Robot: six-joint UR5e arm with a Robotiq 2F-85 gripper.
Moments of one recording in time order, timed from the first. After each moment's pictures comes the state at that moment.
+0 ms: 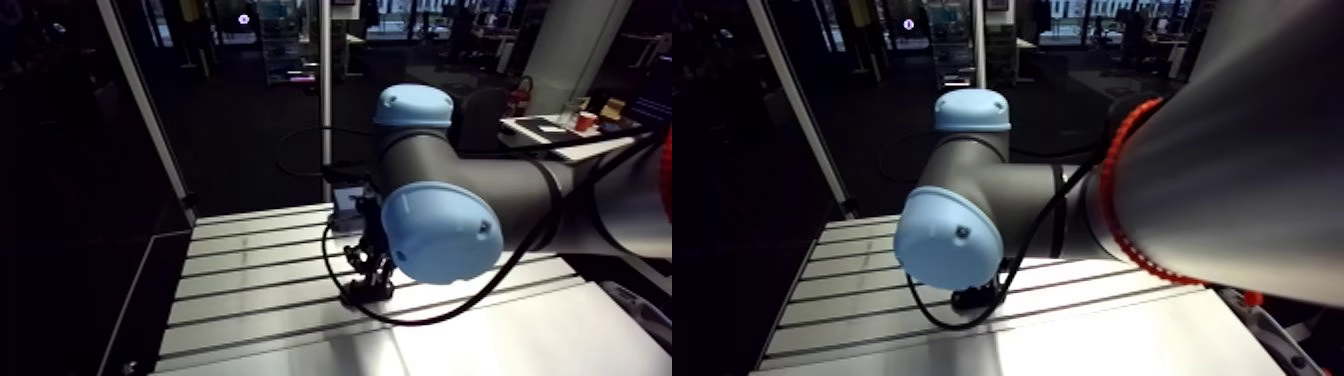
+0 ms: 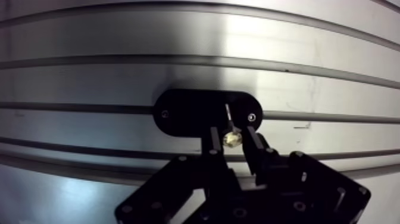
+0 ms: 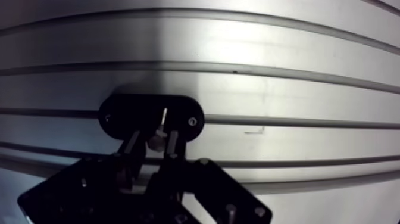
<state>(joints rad) -0.23 -1.41 2.22 -2.43 -1.56 -1.85</state>
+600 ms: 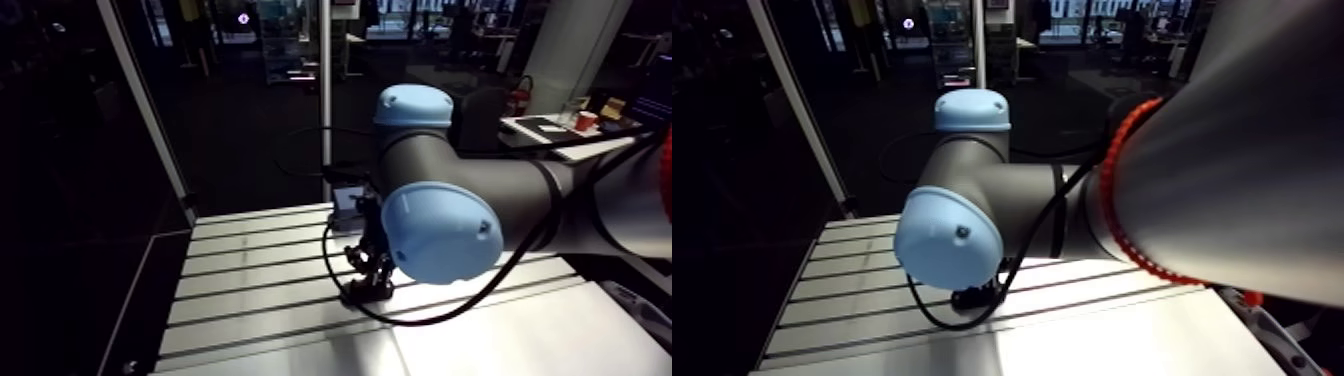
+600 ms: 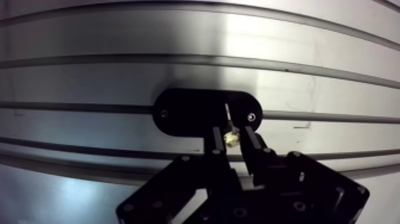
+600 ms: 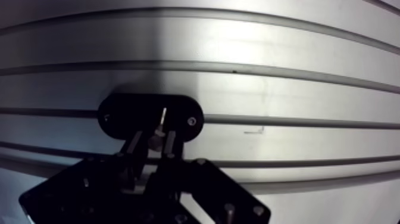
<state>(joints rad) -0.23 -1.41 2.22 -2.43 -1.57 -1.85</state>
